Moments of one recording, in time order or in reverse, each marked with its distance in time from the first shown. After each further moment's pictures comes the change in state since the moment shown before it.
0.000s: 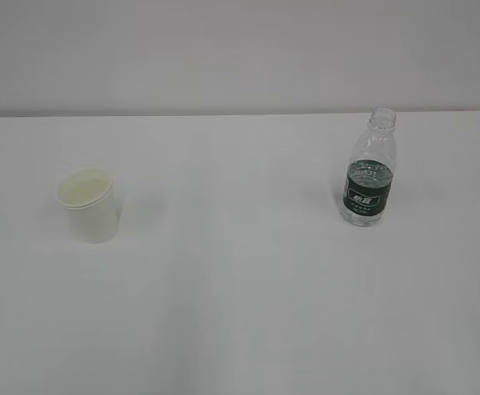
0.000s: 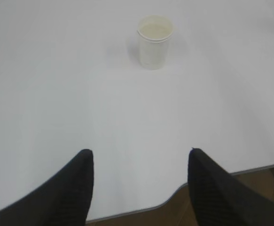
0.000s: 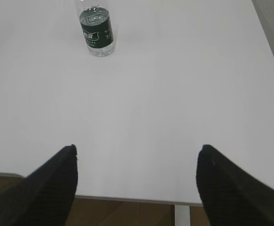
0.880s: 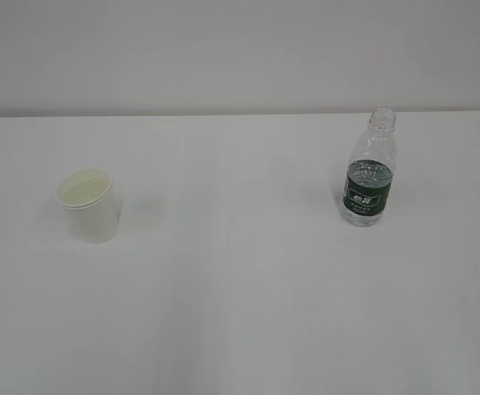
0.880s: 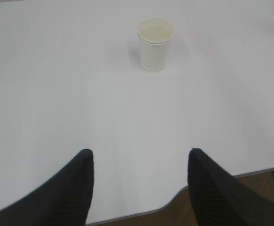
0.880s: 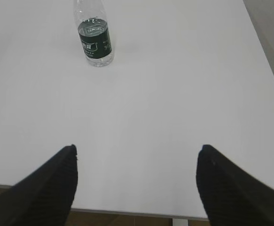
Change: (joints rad) left arm 0.000 0.000 0.007 0.002 -0.016 0.000; right arm 0.000 0.000 0.026 -0.017 -0.064 0.000
